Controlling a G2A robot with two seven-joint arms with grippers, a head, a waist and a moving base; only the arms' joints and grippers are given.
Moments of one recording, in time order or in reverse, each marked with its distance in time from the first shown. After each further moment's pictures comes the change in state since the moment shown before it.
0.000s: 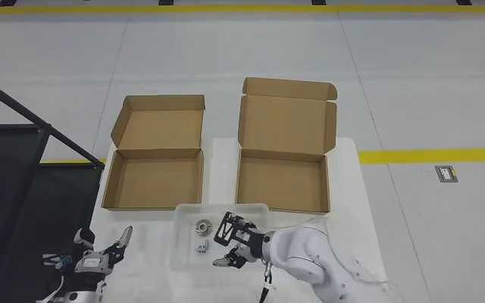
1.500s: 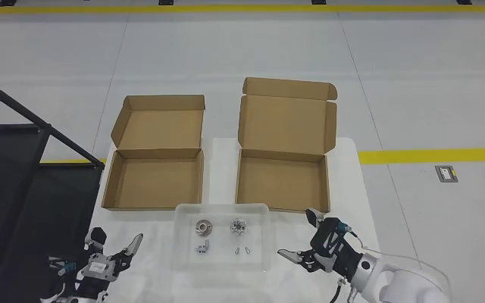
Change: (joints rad) left arm 0.059 0.027 -0.018 -0.056 -0.017 -0.156 0.007; right arm -0.646 0.119 0.714 -0.486 -0.060 -0.157 -0.262
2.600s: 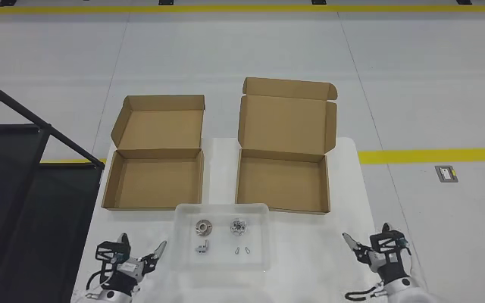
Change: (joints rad) left arm -0.083 0.001 0.162 0.098 0.155 0.133 -0.111; right arm -0.213 -0.017 0.184 0.272 -0.232 0.406 -0.461
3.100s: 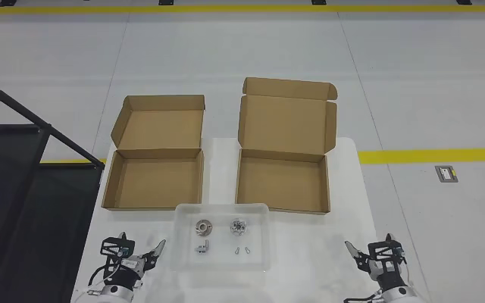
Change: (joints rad) left arm -0.043 0.003 0.033 0.029 0.088 0.071 -0.094; right arm -0.037 -0.006 -0.037 0.092 -0.057 0.120 -0.067
